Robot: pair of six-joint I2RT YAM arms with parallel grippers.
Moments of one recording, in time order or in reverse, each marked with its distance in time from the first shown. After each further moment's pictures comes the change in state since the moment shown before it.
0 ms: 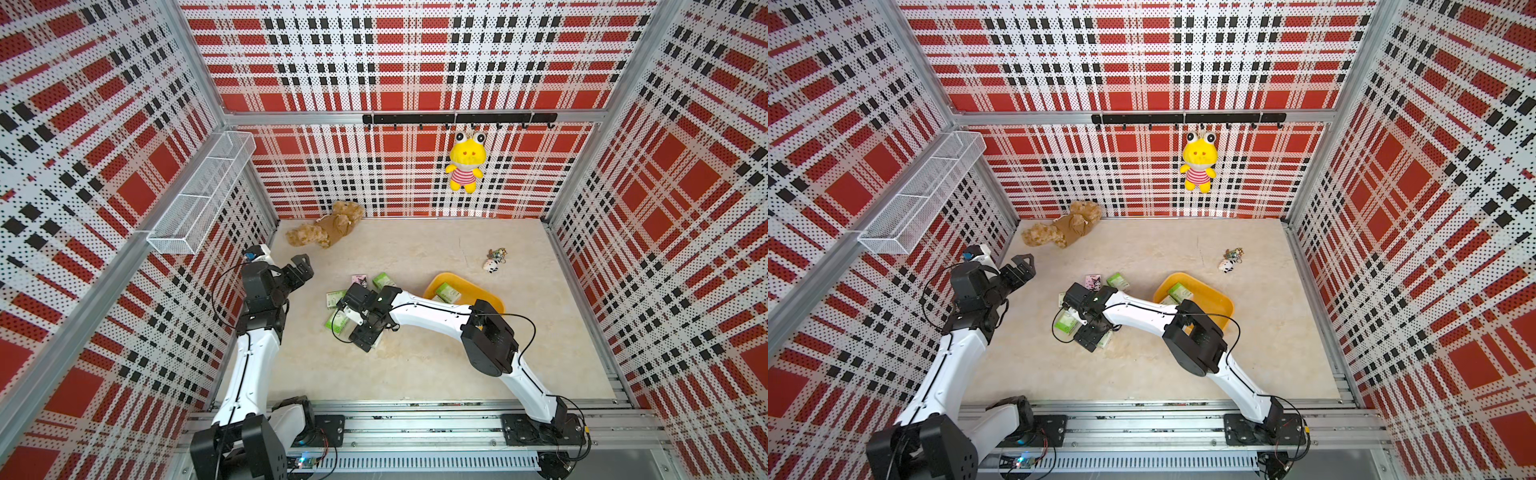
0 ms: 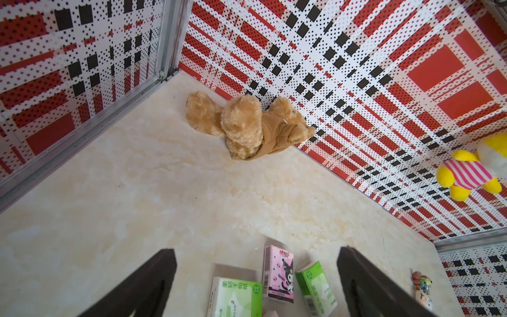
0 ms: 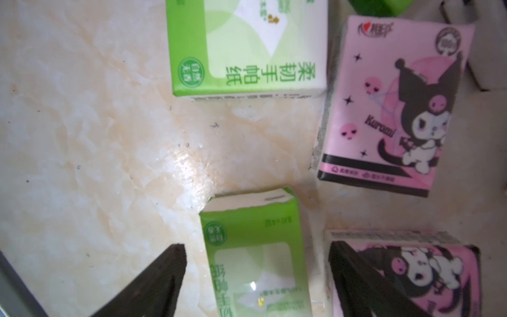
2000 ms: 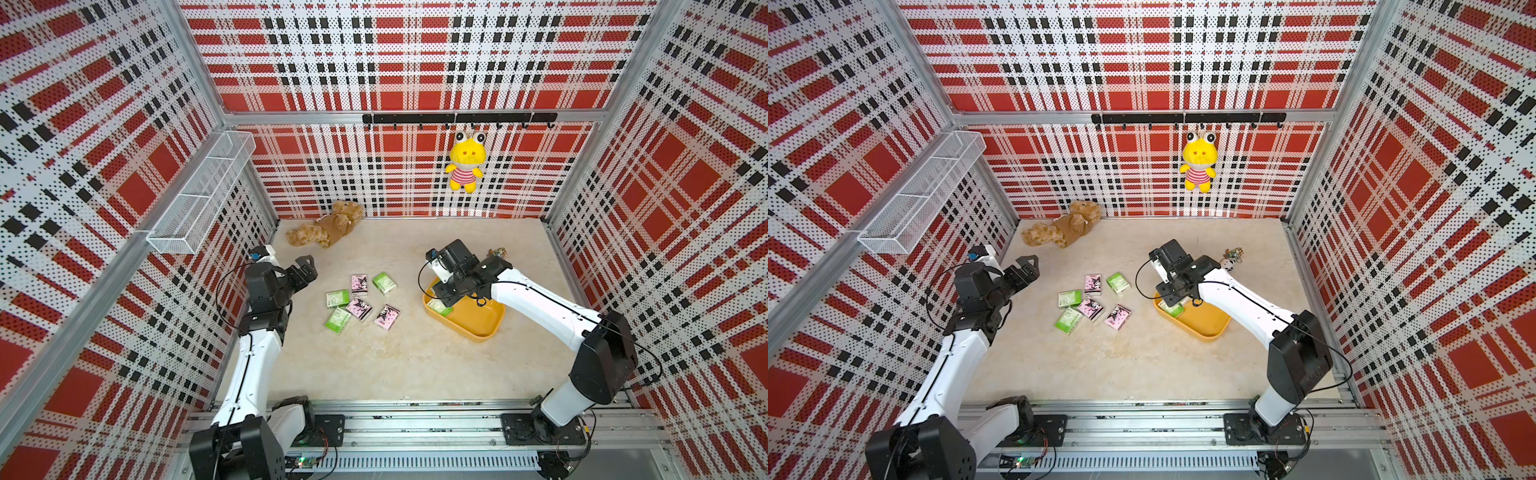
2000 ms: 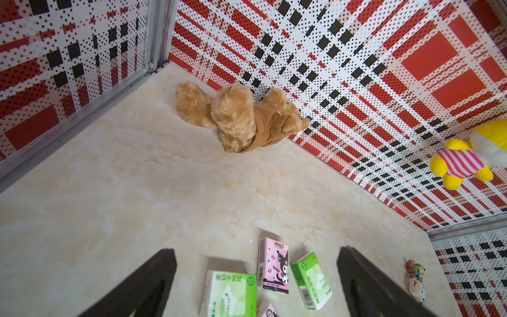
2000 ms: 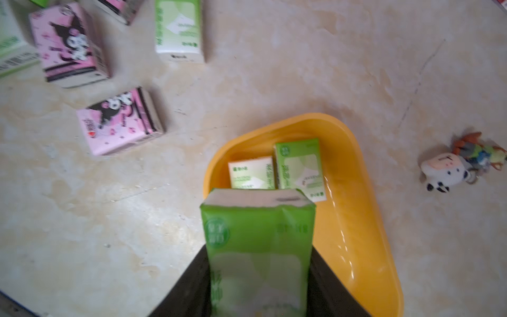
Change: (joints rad) left arm -0.035 -0.006 -0.014 0.000 0.005 -0.002; right arm -0.437 -0.704 -0.595 0.025 0.157 -0.058
